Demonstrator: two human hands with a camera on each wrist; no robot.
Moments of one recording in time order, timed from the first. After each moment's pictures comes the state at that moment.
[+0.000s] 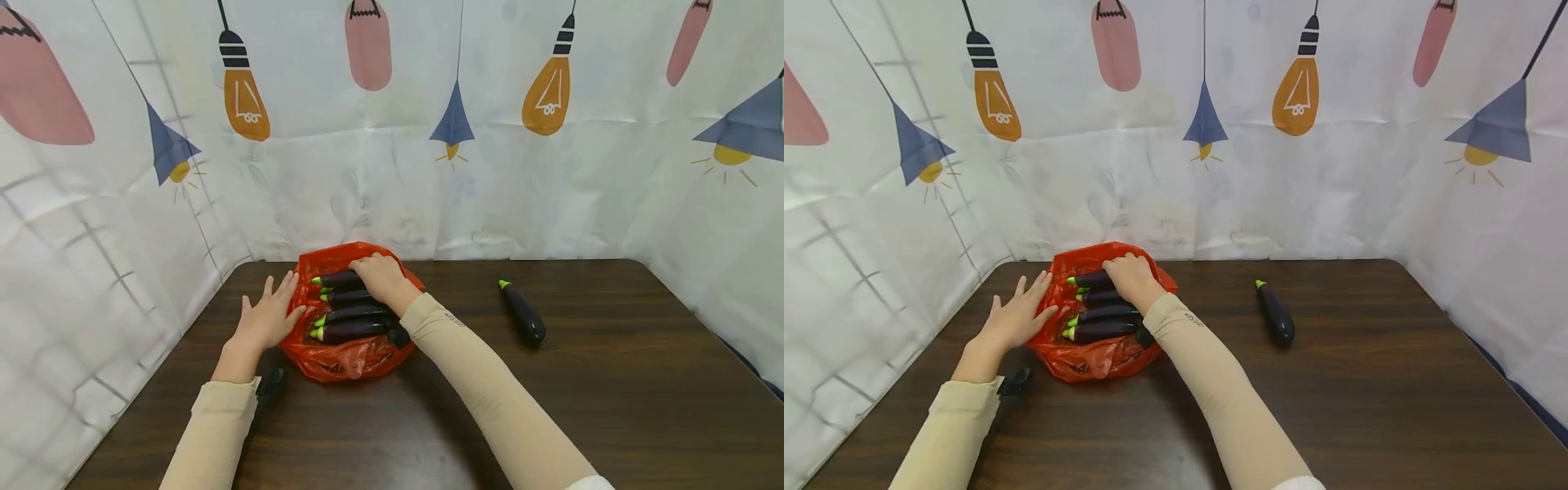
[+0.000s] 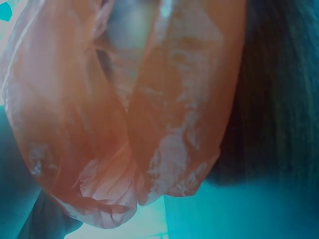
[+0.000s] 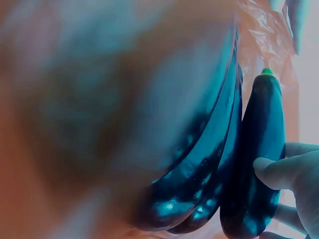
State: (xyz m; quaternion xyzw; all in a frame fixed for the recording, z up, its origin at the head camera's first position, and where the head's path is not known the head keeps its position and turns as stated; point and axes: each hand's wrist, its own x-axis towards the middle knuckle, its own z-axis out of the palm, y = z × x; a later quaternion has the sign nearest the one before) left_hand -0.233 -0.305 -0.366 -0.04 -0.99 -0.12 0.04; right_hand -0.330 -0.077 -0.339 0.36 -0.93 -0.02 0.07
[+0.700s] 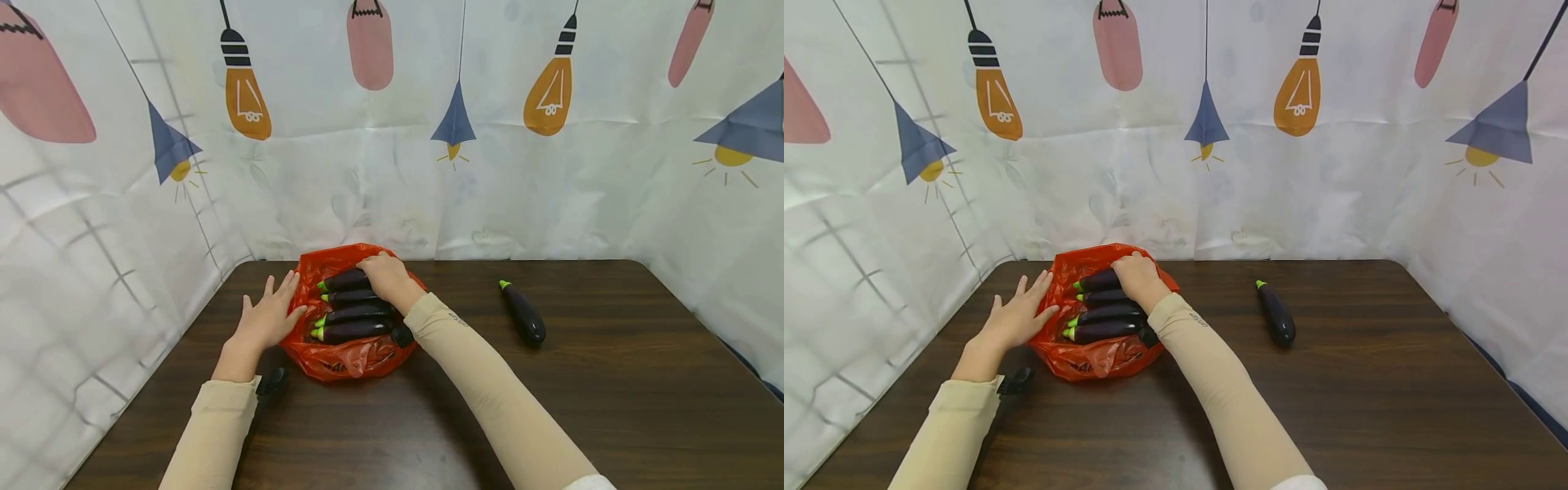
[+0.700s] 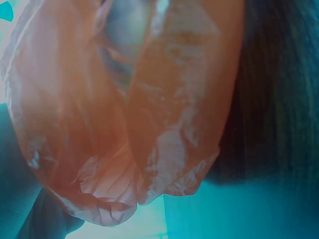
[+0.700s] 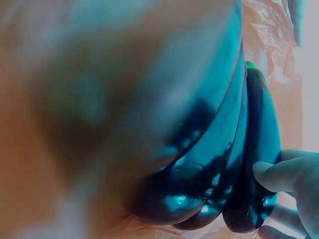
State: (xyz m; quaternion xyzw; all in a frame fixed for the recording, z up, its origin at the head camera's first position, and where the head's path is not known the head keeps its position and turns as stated) left_hand -0.233 -0.305 -0.365 -0.05 -0.99 -0.13 0.03; right_hand -0.335 -0.070 -0.342 0.33 -0.94 0.00 0.09
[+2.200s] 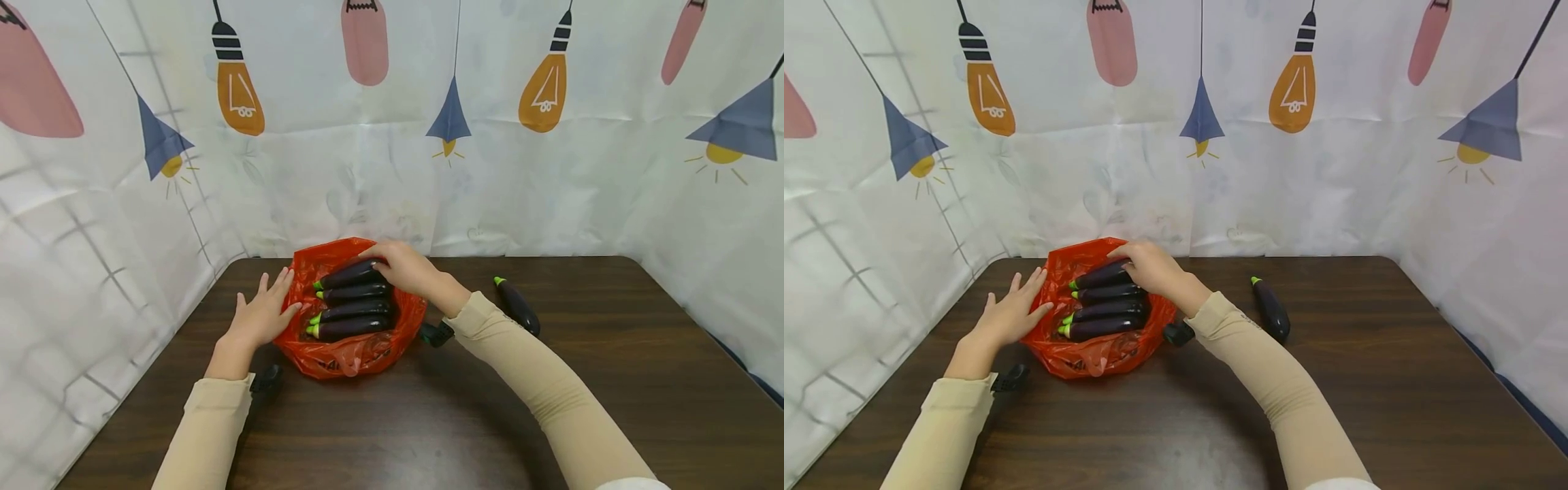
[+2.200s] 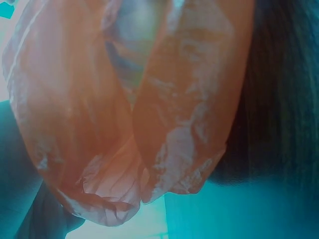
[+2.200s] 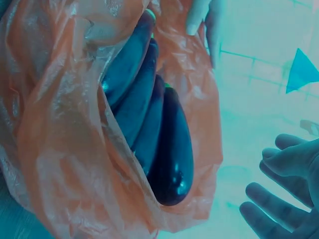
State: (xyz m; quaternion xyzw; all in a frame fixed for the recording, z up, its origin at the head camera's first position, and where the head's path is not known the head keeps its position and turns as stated) left_hand -0.234 -0.306 -0.363 -0.05 -0.99 -0.14 0.02; right_hand -0.308 -0.009 -0.302 0.42 -0.87 0.23 0.07
